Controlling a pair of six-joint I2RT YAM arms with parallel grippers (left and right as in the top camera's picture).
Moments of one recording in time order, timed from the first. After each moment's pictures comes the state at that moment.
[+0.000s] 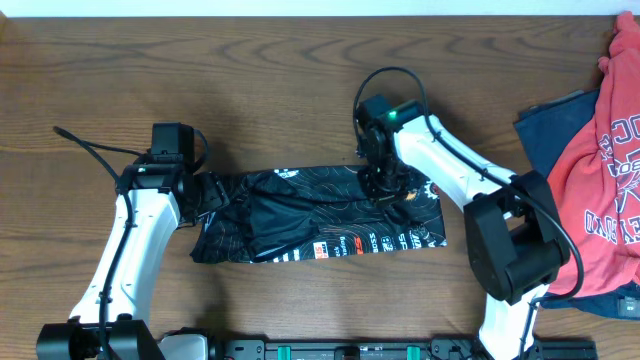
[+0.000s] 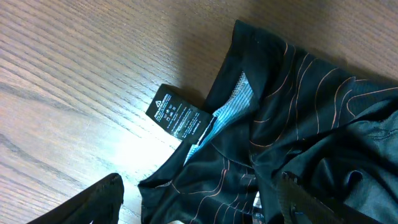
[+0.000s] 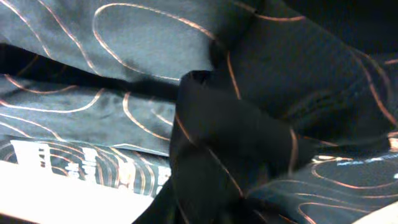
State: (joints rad) left arm 0.02 1.41 0.94 -0.89 -0.08 -0.42; right arm 0.50 2.01 1.46 -1.14 -0.16 0.20
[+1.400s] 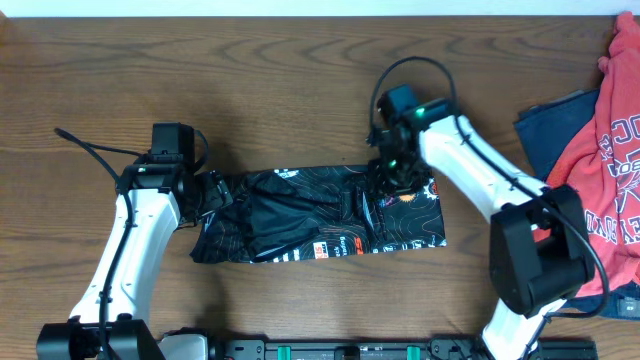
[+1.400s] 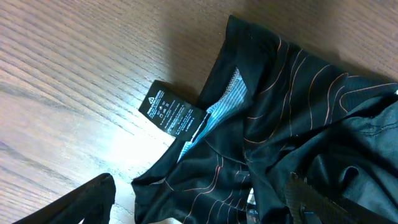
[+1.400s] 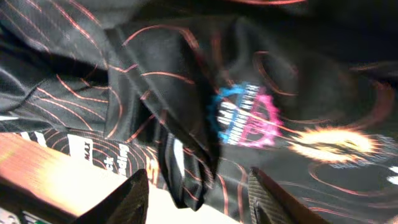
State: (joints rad) left arm 0.02 1.41 0.94 -0.89 -0.06 -0.43; right arm 0.43 1.92 1.38 -1.05 -0.28 0.16
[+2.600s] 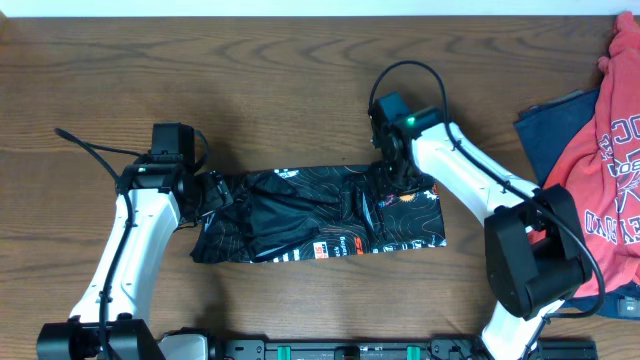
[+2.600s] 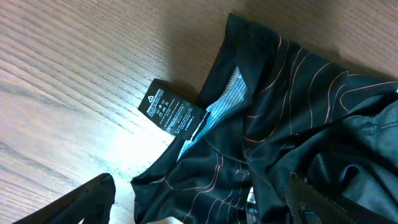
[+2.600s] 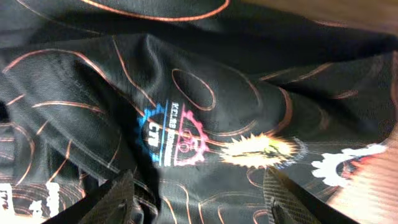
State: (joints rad) left arm 0.02 1.41 0.94 -0.89 -0.06 -0.43; right arm 0.46 1.91 1.33 -0.98 -0.04 0.23
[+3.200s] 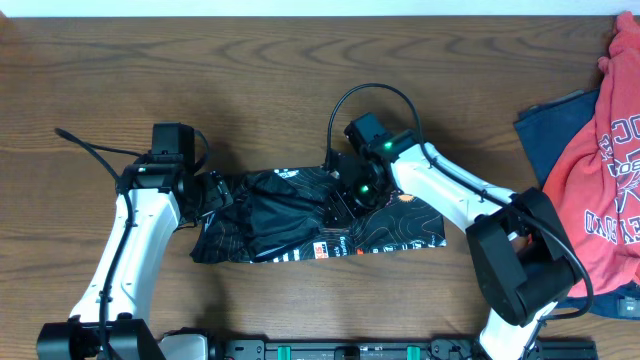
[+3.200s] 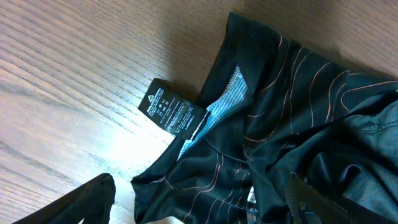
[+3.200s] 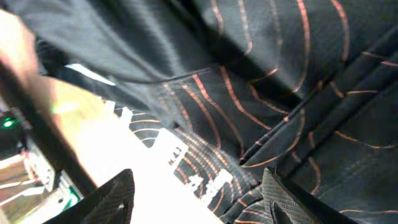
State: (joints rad) left arm 0.02 1.41 0.94 -0.90 -0.06 -0.43; right arm 0.56 1.91 1.26 -0.82 -0.57 0.01
